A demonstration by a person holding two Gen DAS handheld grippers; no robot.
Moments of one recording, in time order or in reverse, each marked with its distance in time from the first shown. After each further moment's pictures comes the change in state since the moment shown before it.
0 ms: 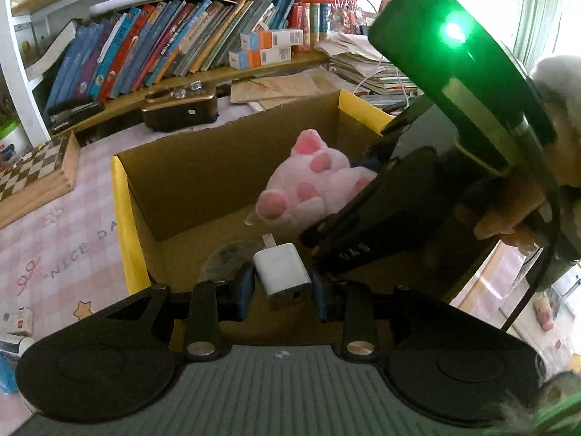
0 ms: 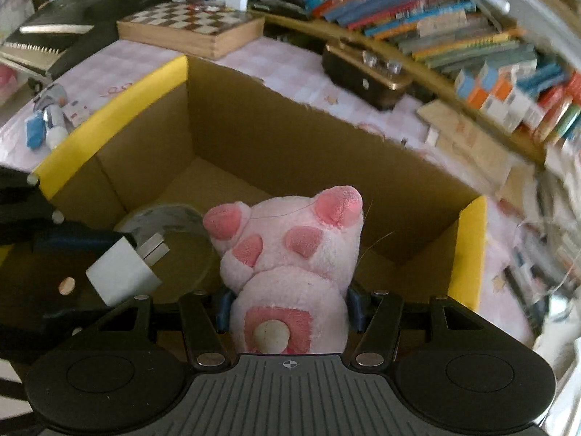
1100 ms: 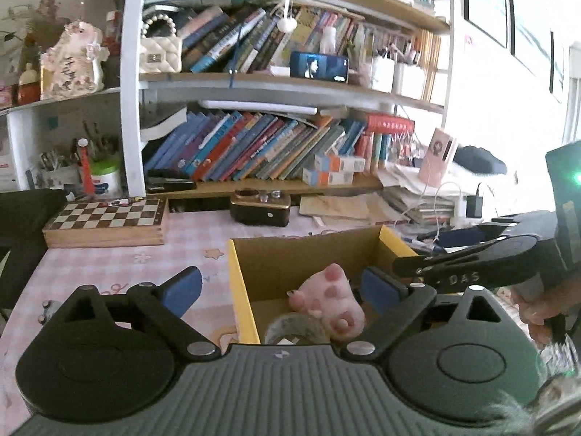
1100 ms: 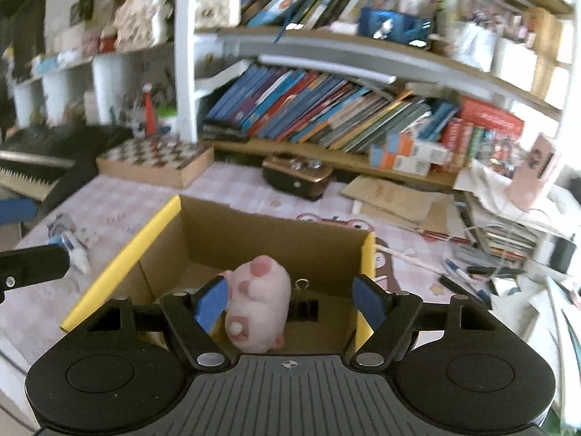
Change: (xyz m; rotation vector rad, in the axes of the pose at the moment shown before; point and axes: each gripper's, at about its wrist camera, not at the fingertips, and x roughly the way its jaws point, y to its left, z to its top) left arm -0.136 0.019 -0.022 -0.214 -0.376 0.163; right arm -0.128 0.006 -0.050 0.239 -0.421 -0.150
